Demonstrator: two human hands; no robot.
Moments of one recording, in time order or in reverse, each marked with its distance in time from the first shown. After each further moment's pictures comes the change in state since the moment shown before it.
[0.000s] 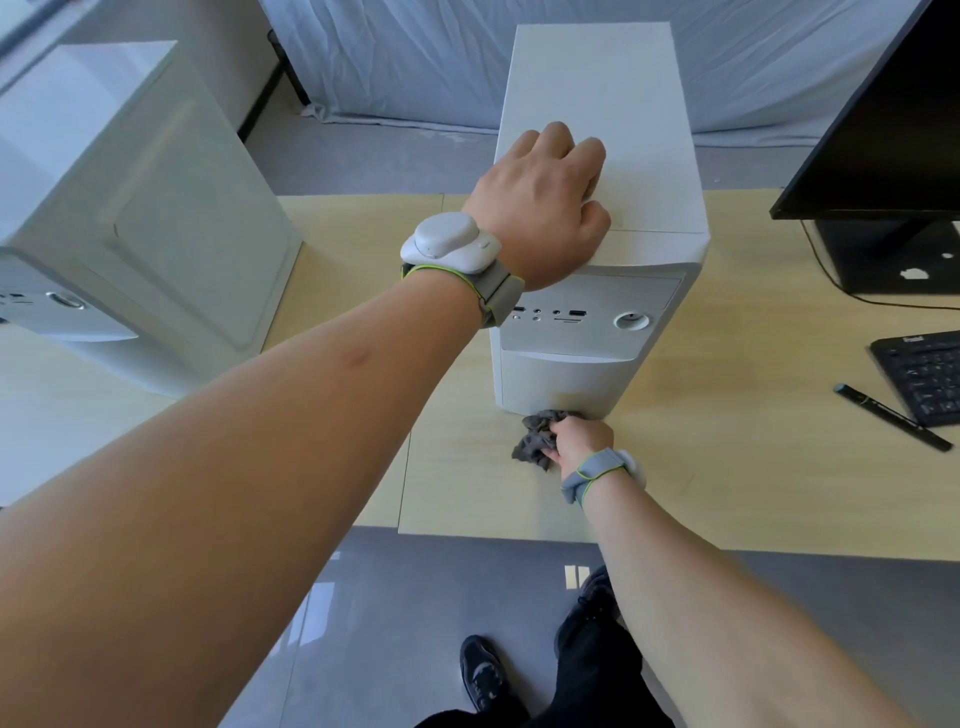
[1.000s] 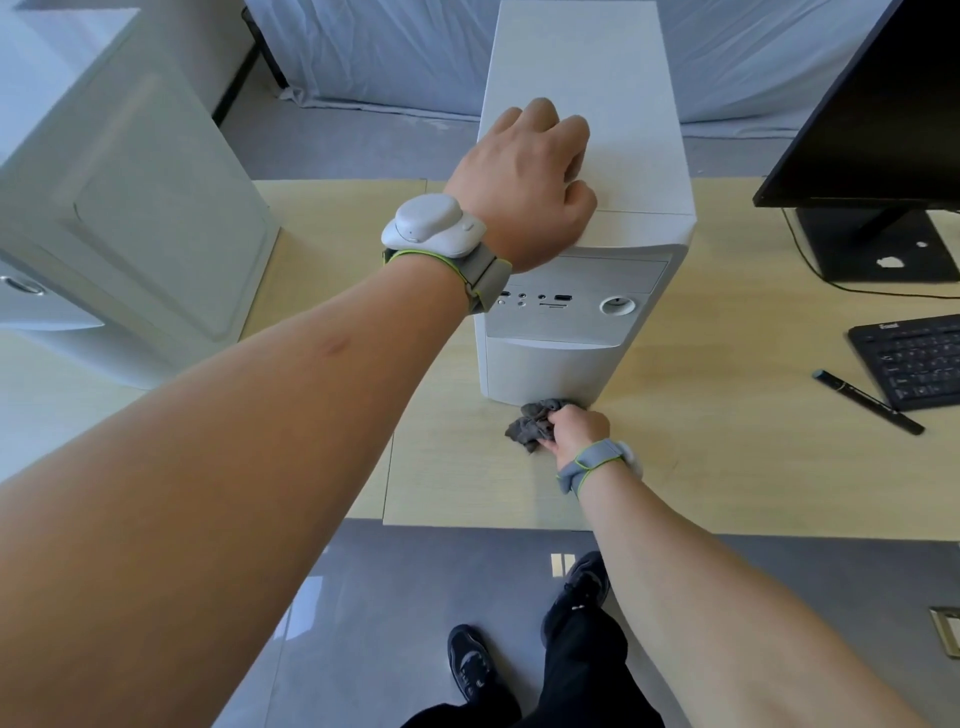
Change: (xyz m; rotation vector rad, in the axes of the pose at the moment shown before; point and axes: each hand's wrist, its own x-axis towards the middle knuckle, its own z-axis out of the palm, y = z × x) left_hand 0.001 -0.001 0.002 -0.067 0.017 -0.019; right_hand -0.005 0.000 -0.016 0.619 -0.082 0.191
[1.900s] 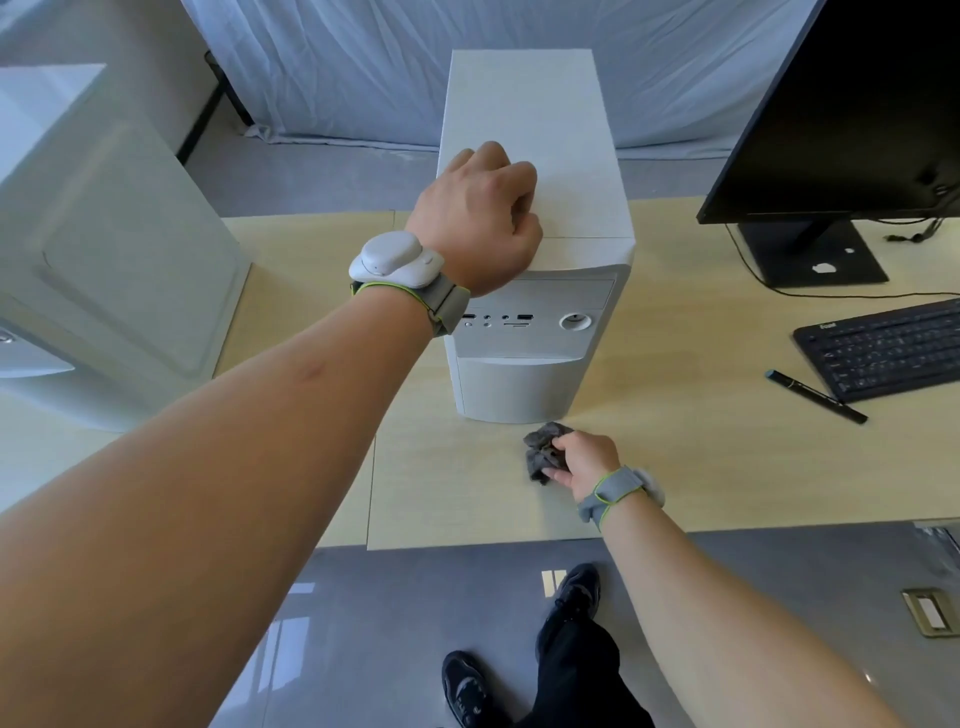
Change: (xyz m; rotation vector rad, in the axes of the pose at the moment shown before) left_hand 0.000 -0.002 -0.002 -0.039 -0.006 0.026; right_hand -0.027 -0.015 -0.041 -0.055 0.077 0.003
